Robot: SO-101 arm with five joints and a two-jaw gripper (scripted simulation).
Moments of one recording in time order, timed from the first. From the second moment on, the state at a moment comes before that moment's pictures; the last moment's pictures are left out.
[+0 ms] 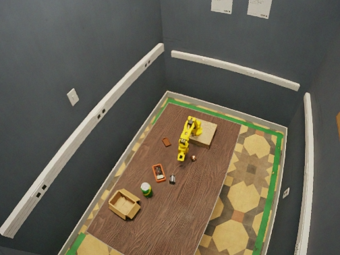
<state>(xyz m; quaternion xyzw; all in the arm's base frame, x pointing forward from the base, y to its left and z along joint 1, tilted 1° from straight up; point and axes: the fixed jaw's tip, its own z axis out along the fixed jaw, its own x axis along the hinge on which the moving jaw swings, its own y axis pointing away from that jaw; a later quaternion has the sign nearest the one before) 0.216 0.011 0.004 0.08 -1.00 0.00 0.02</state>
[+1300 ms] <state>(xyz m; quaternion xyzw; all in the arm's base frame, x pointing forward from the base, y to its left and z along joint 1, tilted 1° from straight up) 0.223 0.014 0.000 0.07 -1.00 0.00 0.00</state>
